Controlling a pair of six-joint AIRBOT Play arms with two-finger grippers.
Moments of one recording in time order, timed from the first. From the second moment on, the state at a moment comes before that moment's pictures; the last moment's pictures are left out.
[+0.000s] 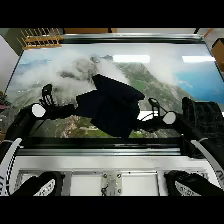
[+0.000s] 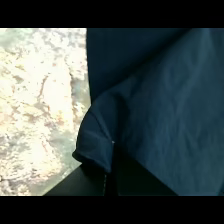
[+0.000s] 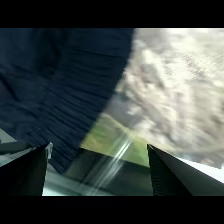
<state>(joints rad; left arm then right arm) -0.06 -1.08 0.76 1.21 -0.78 -1.67 0.29 -1.21 0.67 -0.96 0.78 1.51</state>
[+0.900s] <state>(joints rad) -0.38 -0.97 0.73 1.39 -0.88 -1.67 0.14 -1.37 1.07 -1.35 0.84 1.44</state>
